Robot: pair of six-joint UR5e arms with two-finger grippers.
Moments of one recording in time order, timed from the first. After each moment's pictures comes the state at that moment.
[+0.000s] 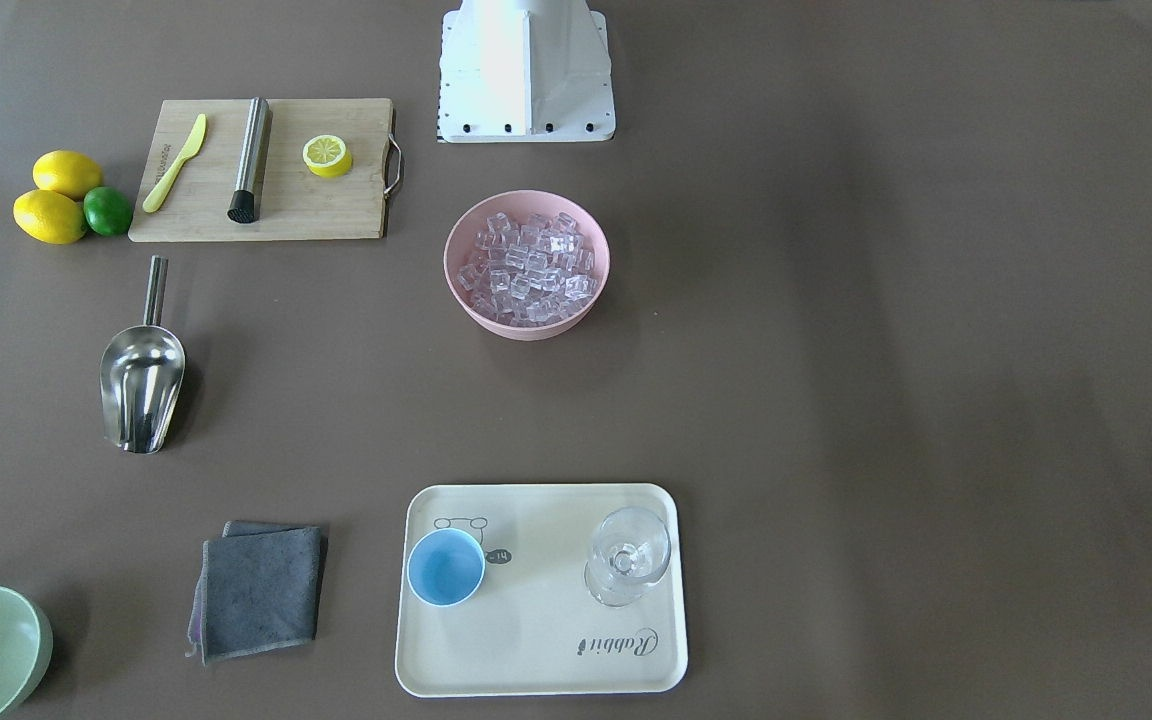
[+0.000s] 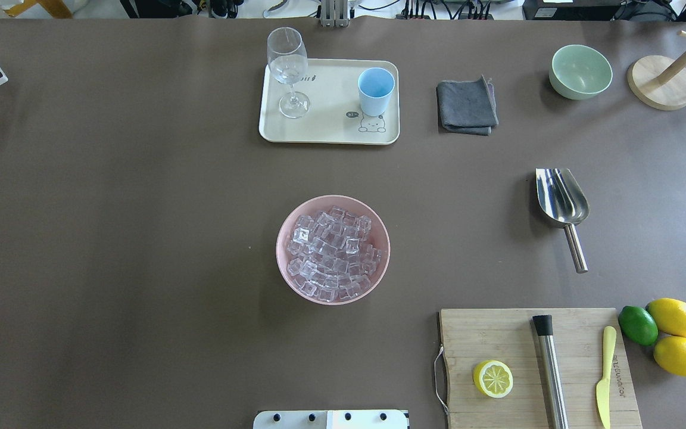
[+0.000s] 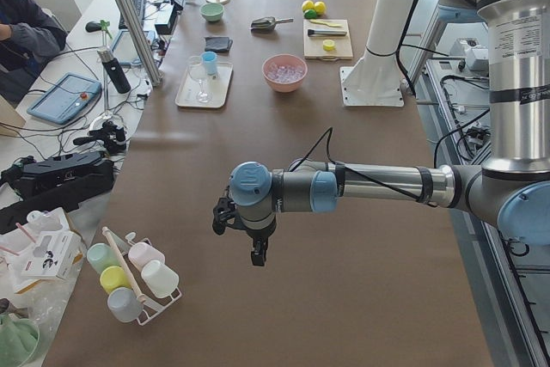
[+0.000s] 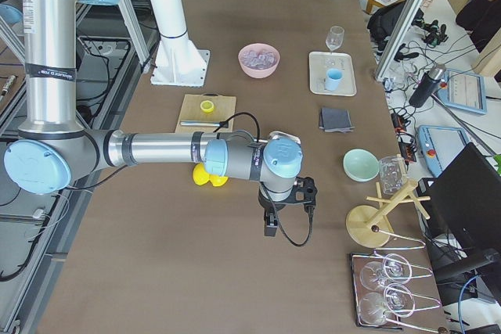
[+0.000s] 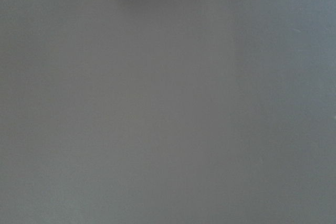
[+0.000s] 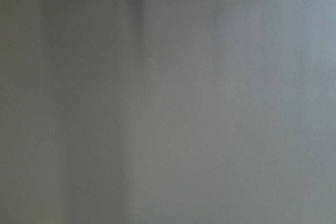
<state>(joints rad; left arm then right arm) -1.57 -1.43 -1.74 -1.50 -2.38 0.12 1.61 -1.64 1.70 -1.72 2.31 -0.08</state>
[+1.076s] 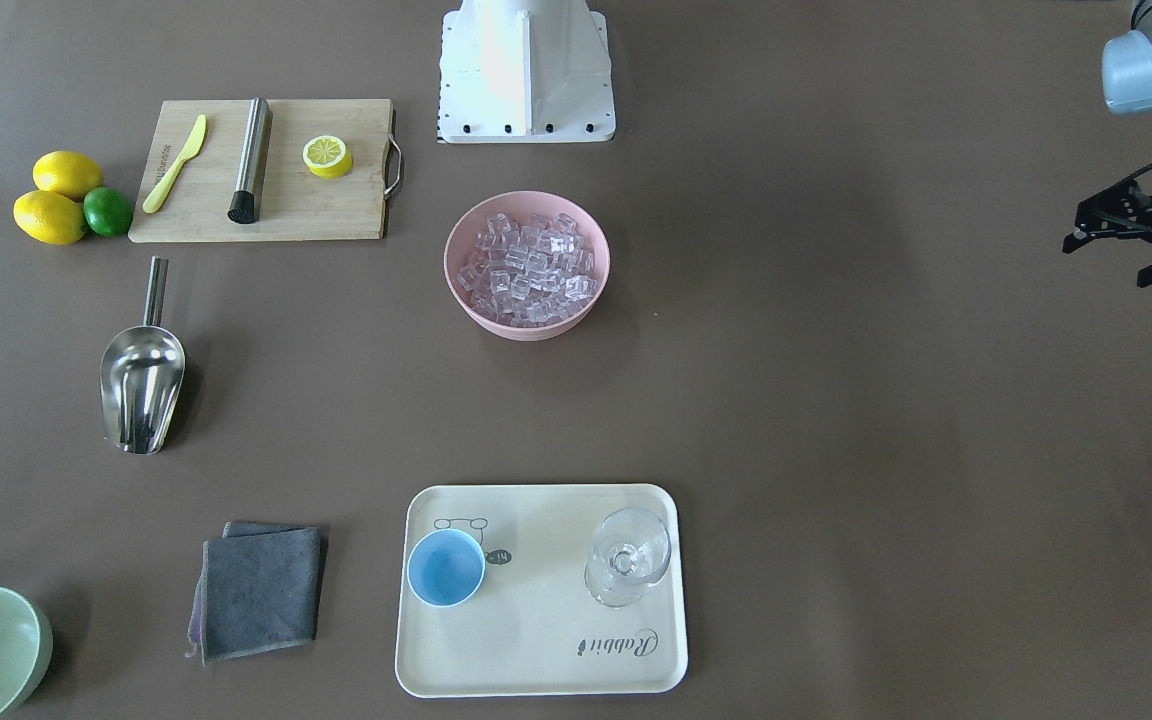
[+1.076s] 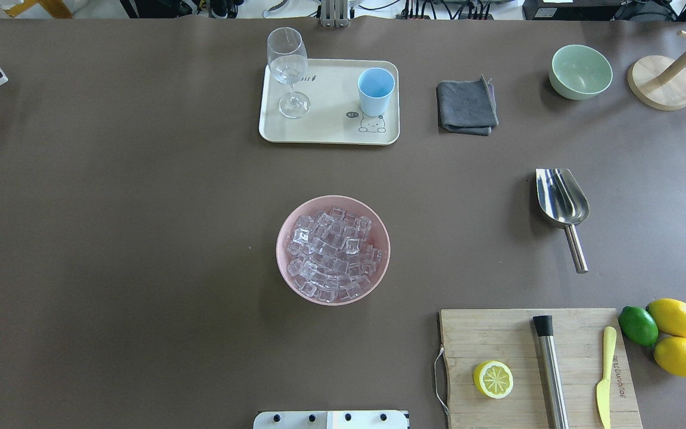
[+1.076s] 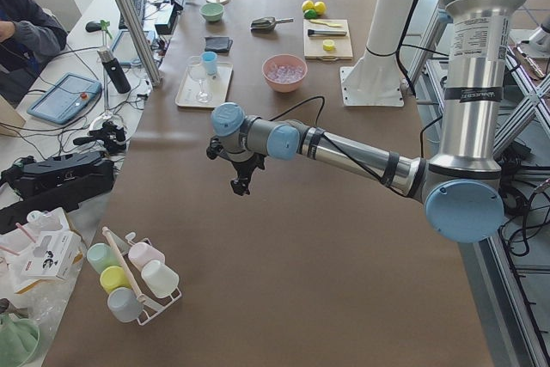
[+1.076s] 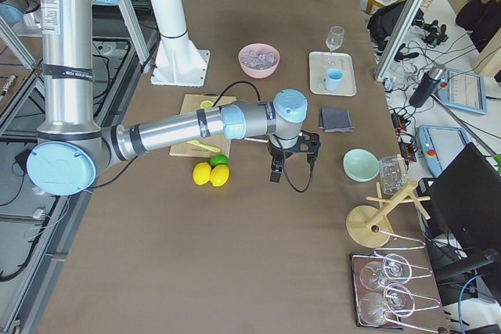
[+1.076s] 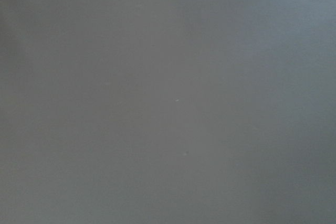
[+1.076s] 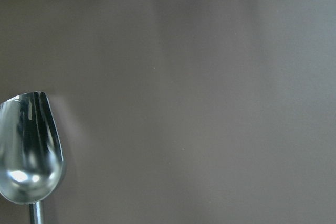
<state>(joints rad) -1.25 -1.60 -1.82 -1.50 -2.44 0.11 1.37 -1.61 1.87 -1.65 2.37 0.41</state>
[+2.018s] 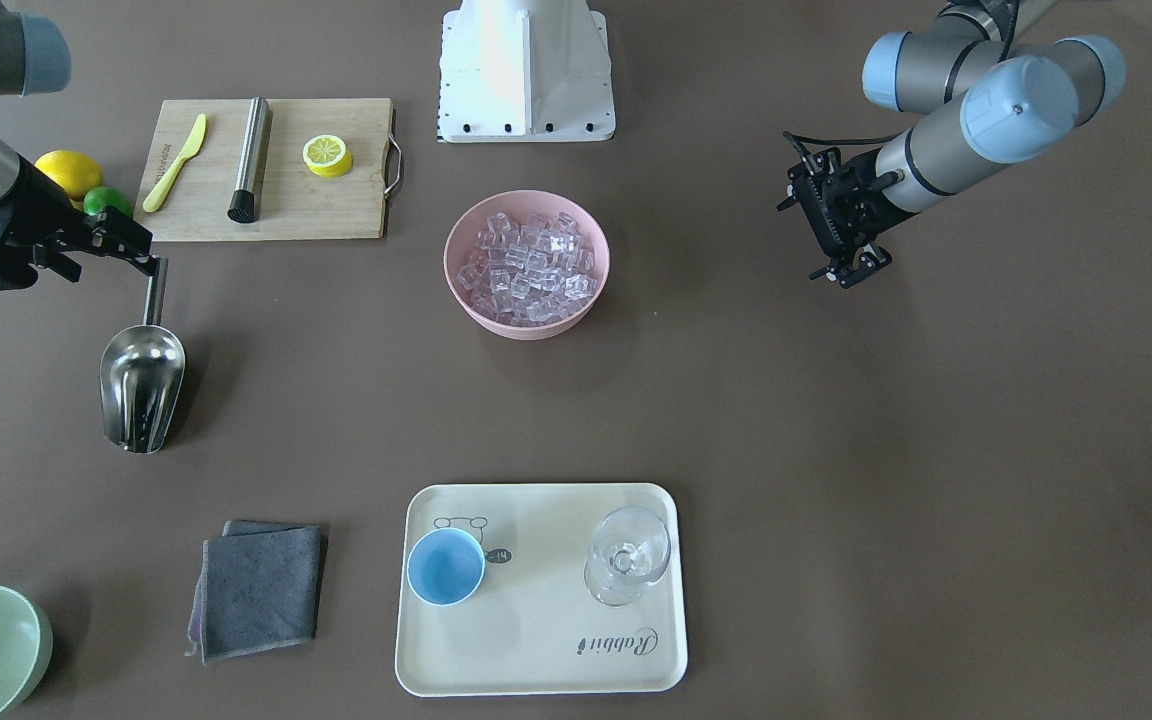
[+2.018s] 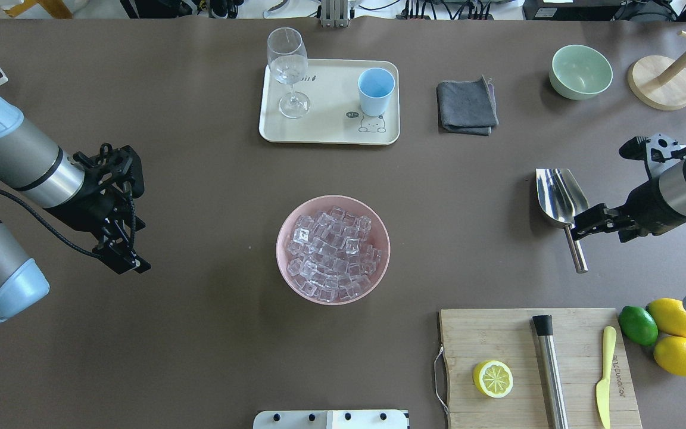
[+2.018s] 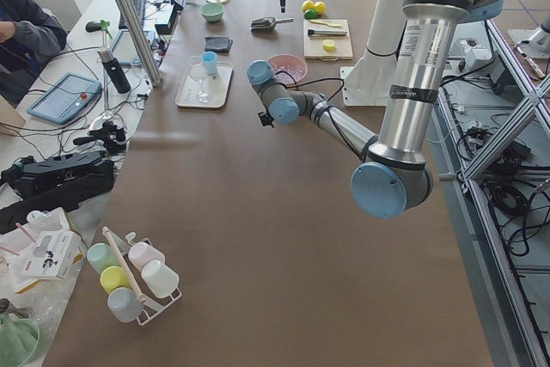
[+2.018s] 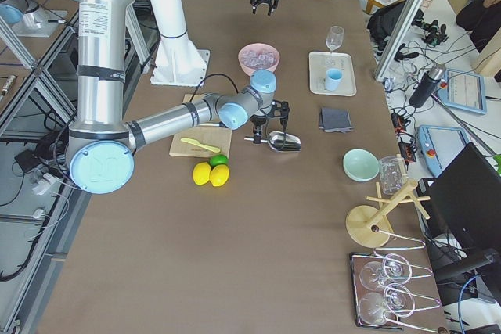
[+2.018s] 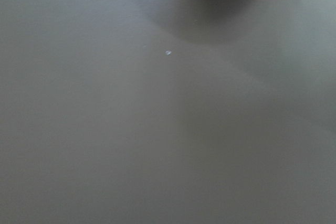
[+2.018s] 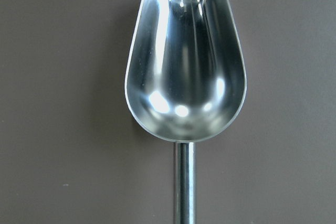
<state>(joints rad) -0.79 -1.76 -1.85 -1.87 -2.43 0.11 0.89 -1.64 1.93 -1.22 2.25 0.91</state>
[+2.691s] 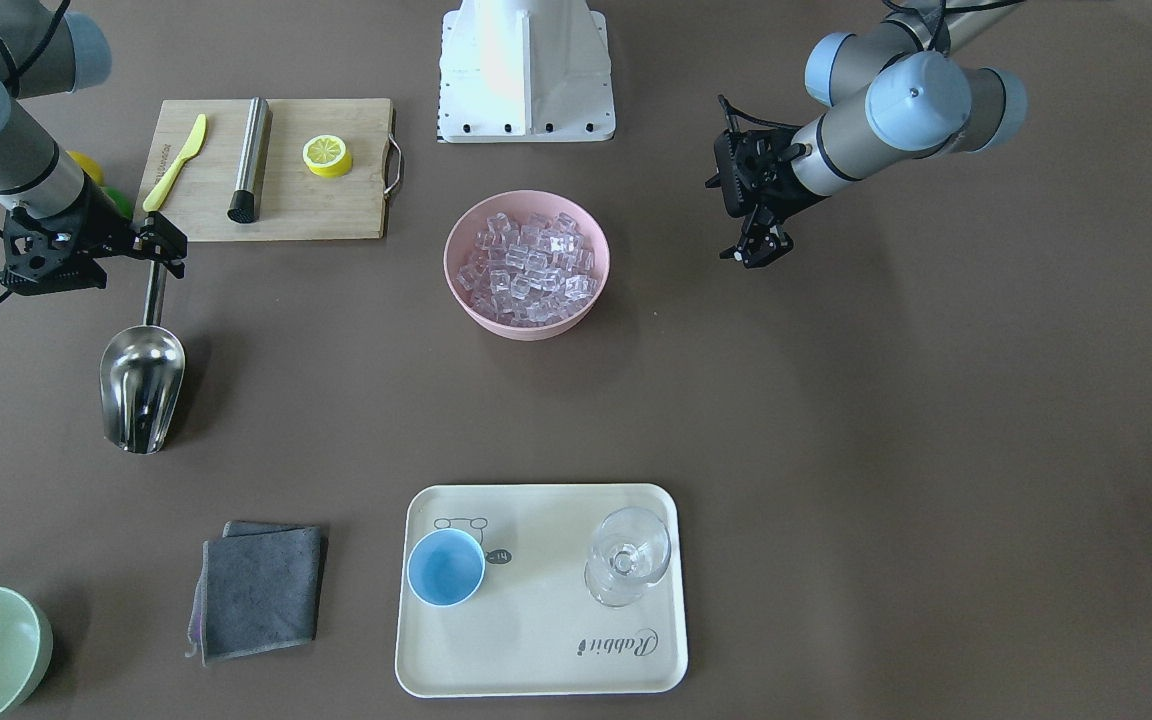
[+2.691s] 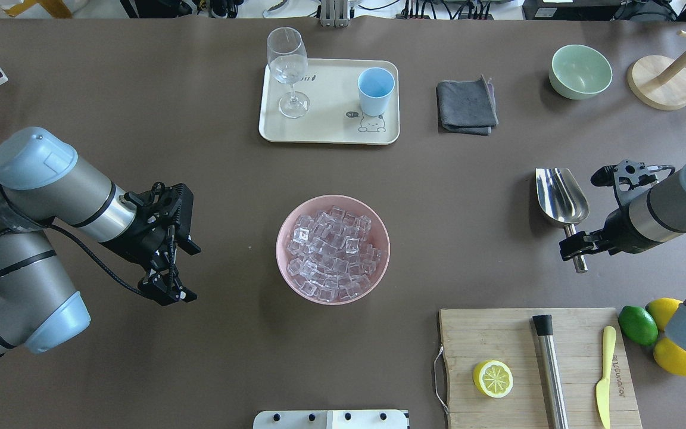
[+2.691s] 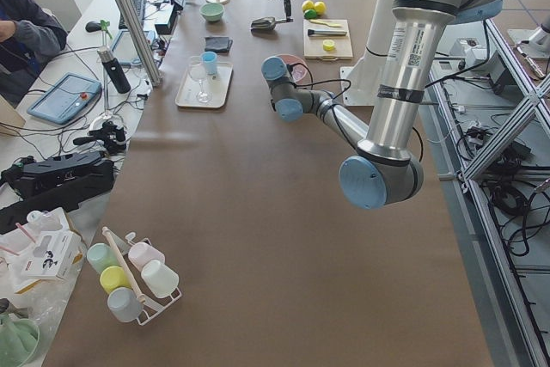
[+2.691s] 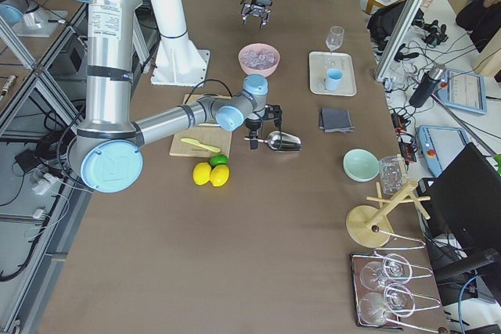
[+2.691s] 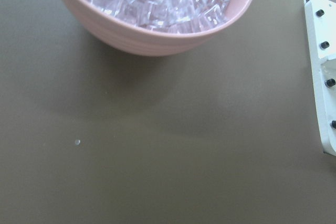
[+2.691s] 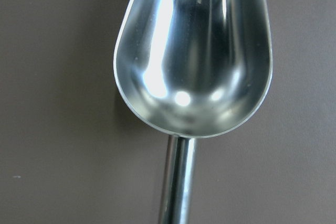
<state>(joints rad) -0.66 -1.82 -1.80 -2.10 -2.39 0.11 0.77 -1.65 1.90 -1.21 2.11 0.85</state>
